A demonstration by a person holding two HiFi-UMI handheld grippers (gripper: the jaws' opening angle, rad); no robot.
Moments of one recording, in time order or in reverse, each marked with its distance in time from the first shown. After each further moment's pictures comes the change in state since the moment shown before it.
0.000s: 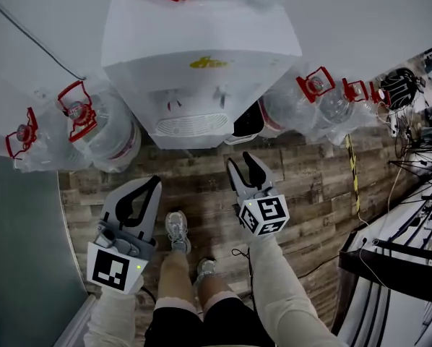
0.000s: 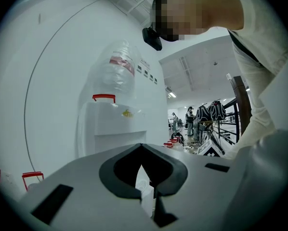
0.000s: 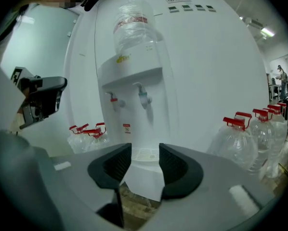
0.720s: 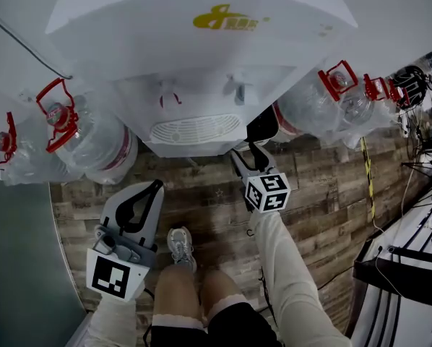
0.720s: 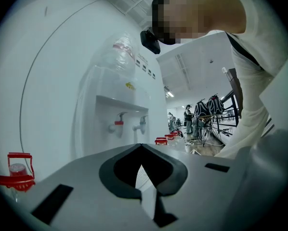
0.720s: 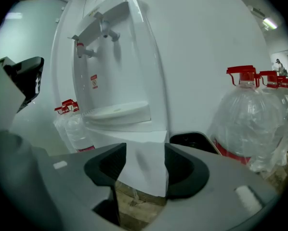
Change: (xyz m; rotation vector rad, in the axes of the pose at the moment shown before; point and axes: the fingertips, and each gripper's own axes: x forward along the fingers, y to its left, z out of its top) left arm 0.047 0.021 -0.114 0.029 -0.017 -0.018; right arm 0.115 -0.093 -0.153 0.033 0.137 -0.018
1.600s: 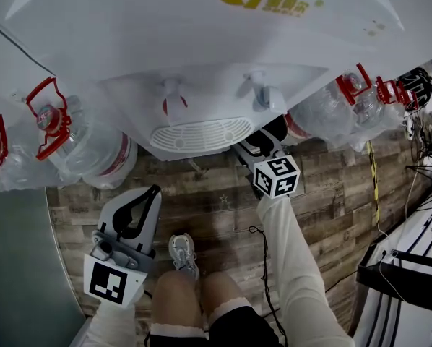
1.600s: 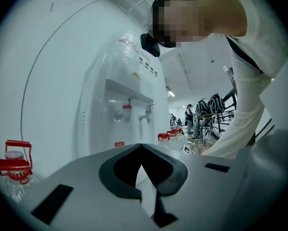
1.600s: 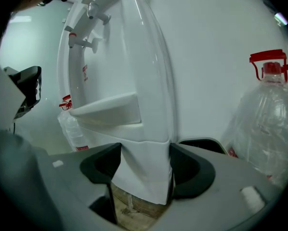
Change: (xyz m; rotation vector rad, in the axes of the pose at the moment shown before) left arm 0.010 0.024 -0.044 -0.002 0.006 0.002; right arm 0.067 -0.014 0.008 -0.065 0.001 0.120
